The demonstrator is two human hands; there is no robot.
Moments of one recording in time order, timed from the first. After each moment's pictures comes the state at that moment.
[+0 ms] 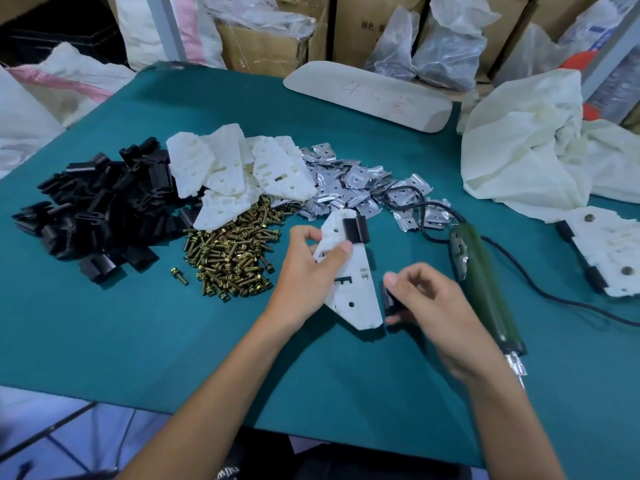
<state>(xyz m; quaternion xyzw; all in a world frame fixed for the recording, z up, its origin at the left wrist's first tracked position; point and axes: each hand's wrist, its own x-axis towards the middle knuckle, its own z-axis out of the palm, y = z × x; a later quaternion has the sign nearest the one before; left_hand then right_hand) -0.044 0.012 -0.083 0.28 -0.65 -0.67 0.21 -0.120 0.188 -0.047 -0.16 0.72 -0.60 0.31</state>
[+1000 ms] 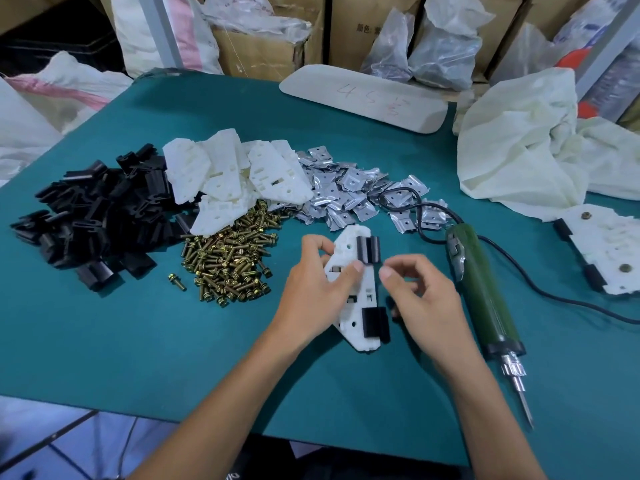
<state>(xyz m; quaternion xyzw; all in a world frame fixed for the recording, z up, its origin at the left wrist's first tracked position) -0.039 0.026 -0.087 0.28 -0.77 -0.54 0.19 -0.124 0.176 -0.070 -0.23 0.78 -0.56 0.15</state>
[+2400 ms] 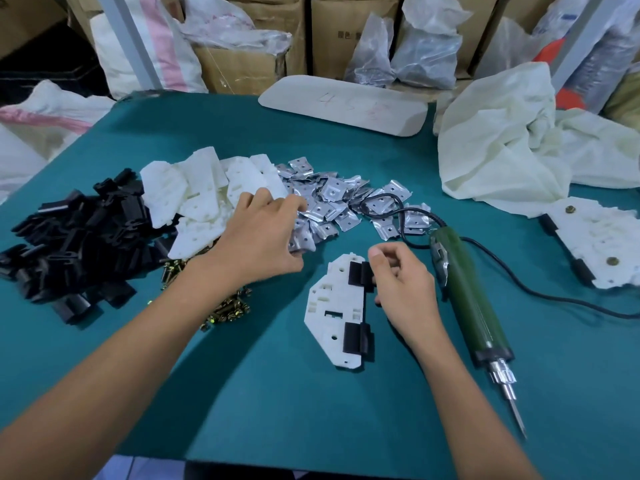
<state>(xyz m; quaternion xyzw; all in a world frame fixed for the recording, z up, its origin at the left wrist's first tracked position) -0.076 -0.071 -0.033 0.10 -0.99 -0.04 0.10 -0.162 0.148 -0.091 -0.18 0.80 -0.57 0.10</state>
